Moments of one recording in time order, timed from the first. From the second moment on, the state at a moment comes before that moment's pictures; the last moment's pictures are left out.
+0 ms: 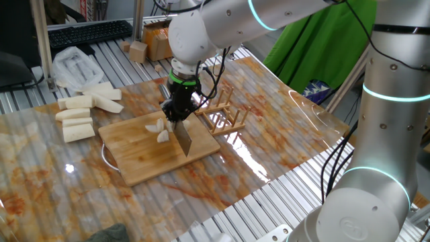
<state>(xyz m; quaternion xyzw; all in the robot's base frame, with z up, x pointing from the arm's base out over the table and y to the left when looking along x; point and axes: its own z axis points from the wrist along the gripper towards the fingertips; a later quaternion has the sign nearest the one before) 0.553 0.041 0.033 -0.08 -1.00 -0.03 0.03</state>
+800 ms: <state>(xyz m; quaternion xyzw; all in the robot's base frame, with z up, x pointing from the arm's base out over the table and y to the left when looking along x) 0.553 0.045 0.042 -0.09 -0.99 -0.04 0.03</state>
